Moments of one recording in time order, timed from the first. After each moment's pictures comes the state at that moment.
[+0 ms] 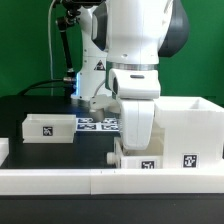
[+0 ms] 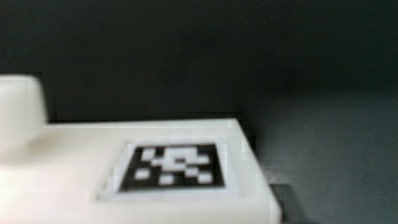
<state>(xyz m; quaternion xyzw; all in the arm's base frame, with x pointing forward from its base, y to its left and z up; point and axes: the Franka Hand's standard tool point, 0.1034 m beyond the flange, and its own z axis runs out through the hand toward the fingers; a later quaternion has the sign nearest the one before) 0.546 0.013 0.011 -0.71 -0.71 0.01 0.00</state>
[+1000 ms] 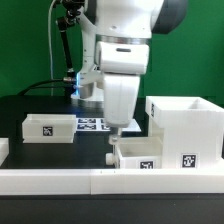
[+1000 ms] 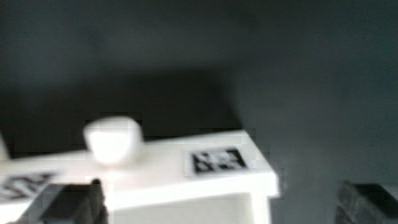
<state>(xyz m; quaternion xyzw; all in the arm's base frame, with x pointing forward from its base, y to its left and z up) 0.575 -0.030 0.060 -0.72 -0.69 0.03 0.01</state>
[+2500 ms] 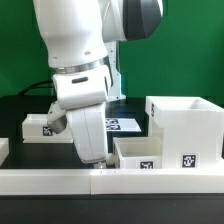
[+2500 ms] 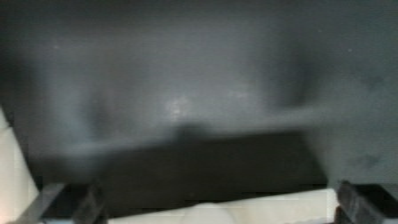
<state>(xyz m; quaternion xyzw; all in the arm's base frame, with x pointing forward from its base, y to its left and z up) 0.591 -0.042 0.020 -0.72 -0.69 -0.04 0.11</state>
